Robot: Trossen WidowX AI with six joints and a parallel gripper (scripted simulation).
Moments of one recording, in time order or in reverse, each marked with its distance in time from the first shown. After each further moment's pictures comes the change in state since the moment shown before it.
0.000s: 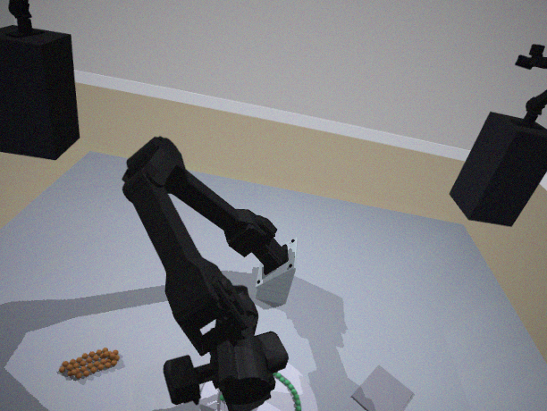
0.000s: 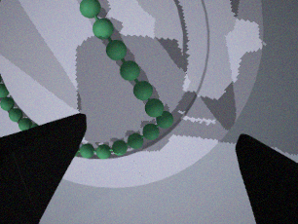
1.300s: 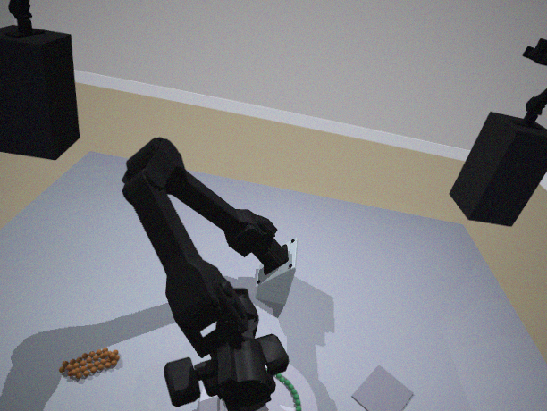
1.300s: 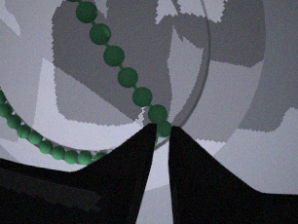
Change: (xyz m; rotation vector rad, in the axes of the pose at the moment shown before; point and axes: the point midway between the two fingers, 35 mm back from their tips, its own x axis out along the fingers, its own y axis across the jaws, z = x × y) arm 0.004 0.001 0.002 0.009 -0.005 0.000
